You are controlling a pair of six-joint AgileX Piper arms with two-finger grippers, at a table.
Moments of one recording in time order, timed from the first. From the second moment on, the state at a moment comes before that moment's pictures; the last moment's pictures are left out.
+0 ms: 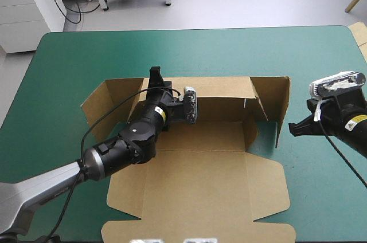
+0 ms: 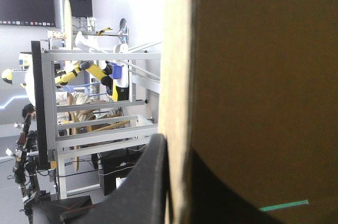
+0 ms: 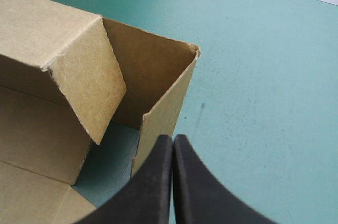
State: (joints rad) left arm -0.91 1.49 -1.06 1.32 0.62 -0.17; right arm 0.04 0.87 -1.06 0.13 0.84 -0.34
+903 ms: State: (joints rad) left arm -0.94 1.47 -1.00 1.41 0.64 -0.30; right arm 0.04 1.23 -1.65 0.13 0.94 -0.20
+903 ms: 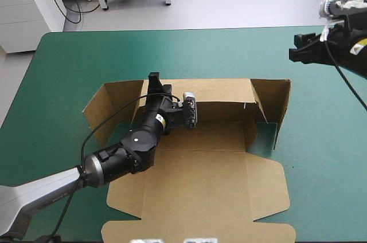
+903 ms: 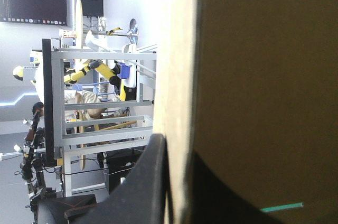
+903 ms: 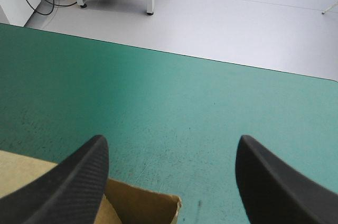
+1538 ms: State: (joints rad) left arm -0.94 1.47 -0.99 1.44 0.64 -0.34; right arm 0.04 1.89 -2.14 0.13 1.21 -0.08
